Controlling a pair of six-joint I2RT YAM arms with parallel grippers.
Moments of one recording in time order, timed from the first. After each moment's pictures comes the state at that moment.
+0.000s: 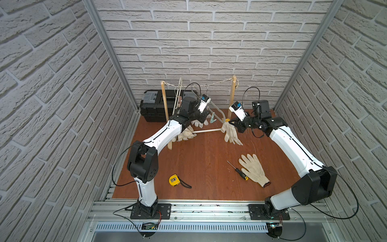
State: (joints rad) left arm -0.48 1.82 1.57 -0.15 0.38 0.14; right arm 0.21 1.53 1.47 -0.69 -0.50 -0.44
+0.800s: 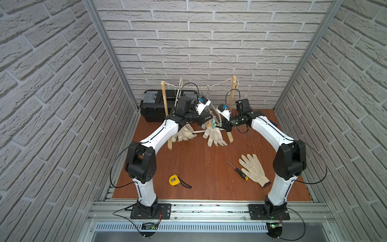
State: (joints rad) left arm -0.44 1.81 1.56 -0.19 0.75 0.14; right arm 0.24 1.88 1.66 -0.69 -0.87 -0.54
